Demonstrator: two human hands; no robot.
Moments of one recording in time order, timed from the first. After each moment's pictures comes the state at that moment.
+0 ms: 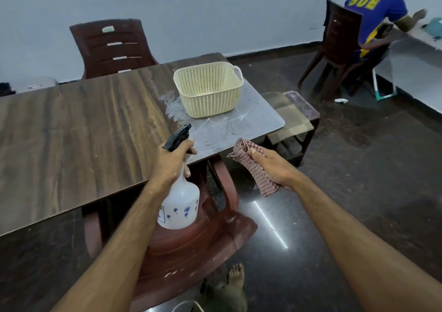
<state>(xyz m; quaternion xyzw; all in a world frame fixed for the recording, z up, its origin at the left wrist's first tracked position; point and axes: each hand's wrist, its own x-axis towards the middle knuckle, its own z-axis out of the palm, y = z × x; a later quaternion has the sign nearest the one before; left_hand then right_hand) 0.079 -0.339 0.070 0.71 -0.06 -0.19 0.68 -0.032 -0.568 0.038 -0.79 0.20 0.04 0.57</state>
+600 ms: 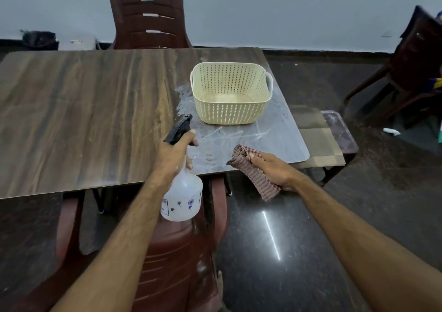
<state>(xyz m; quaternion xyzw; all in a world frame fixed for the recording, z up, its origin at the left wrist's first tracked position) 0.159 -0.431 0.049 0.72 0.06 -0.11 0.68 0.108 -0.681 0.005 -0.81 0.14 0.21 0.53</state>
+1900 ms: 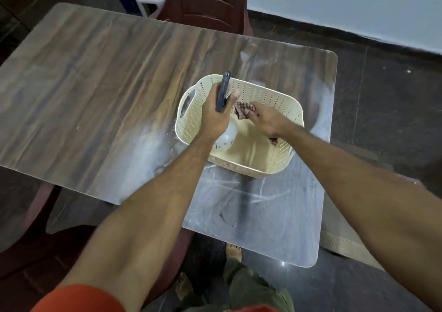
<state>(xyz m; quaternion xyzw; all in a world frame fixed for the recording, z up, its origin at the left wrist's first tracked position) 0.443 -0.632 -0.033 0.79 0.11 0.09 0.60 0.487 -0.784 -0.035 -0.91 -0.15 0.24 0.29</state>
